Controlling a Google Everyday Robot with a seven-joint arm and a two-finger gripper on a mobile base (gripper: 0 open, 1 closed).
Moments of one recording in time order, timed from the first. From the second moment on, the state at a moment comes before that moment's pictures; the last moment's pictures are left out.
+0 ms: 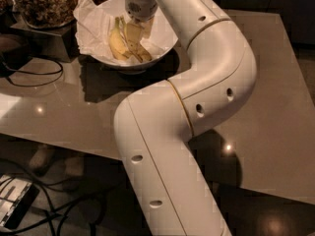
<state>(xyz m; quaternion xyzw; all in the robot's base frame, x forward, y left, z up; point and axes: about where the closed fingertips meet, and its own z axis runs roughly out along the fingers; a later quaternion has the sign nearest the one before) 0.749 0.032 0.900 -0.53 0.84 0.01 0.11</state>
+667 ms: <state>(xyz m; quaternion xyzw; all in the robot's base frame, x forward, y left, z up) 0.747 0.035 0.902 -0.53 0.84 0.00 0.11</state>
